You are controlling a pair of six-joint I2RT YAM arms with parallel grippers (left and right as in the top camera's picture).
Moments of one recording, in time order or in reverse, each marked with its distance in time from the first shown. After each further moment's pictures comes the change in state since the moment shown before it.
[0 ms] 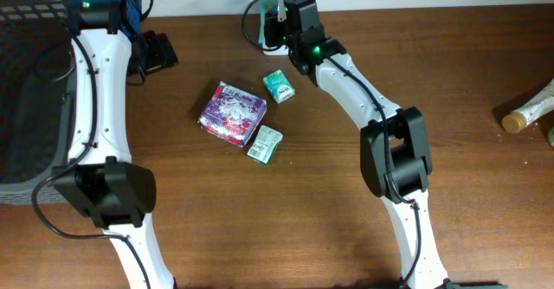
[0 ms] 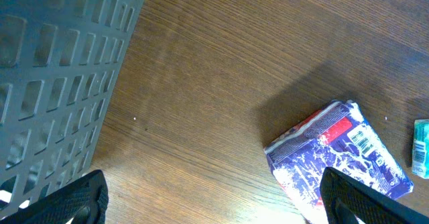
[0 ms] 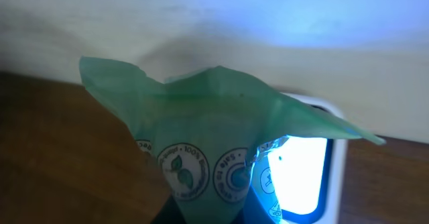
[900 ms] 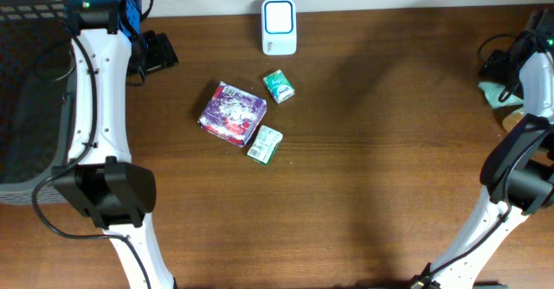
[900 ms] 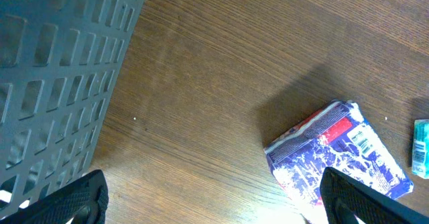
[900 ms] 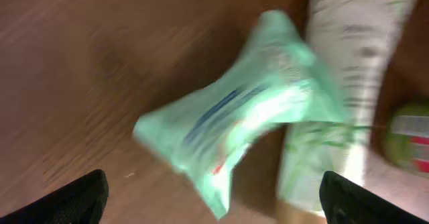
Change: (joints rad) left arm 0.000 0.000 0.000 0.000 0.000 0.000; right arm -0.859 -0.131 -0.086 -0.725 0.236 -0.002
